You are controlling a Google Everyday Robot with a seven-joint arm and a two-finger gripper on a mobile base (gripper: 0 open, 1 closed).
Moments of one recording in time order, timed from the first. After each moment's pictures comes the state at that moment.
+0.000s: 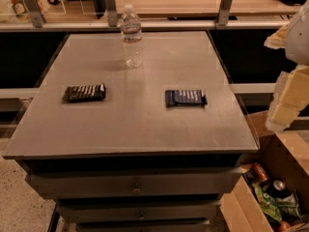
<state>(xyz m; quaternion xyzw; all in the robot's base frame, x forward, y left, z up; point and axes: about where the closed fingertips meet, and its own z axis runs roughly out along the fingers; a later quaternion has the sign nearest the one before) 0.438 -0.216 0.977 -0.60 0.78 -0.04 0.16</state>
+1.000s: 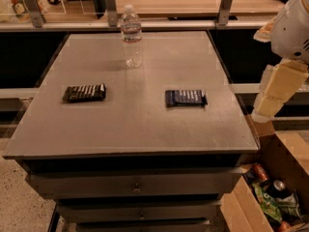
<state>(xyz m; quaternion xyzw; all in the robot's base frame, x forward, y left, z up) 0.456 -0.201 0.979 -0.61 0.77 -0.04 0.18</state>
